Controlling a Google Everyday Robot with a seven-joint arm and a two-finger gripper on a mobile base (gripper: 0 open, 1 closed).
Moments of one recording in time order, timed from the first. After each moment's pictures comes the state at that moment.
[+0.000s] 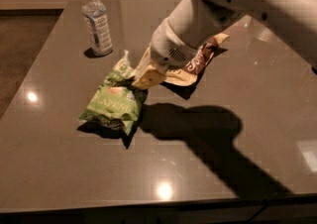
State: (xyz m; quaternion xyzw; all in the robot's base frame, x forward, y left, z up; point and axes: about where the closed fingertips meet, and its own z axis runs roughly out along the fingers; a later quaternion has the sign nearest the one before) arm 0.497 0.033 0.906 -0.67 0.67 0.23 0.23
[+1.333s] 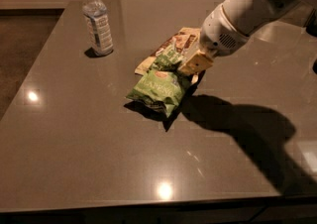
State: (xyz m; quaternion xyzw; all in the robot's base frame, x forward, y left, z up) arm 0.537 -0.083 0.920 -0.60 0.74 0.17 0.25
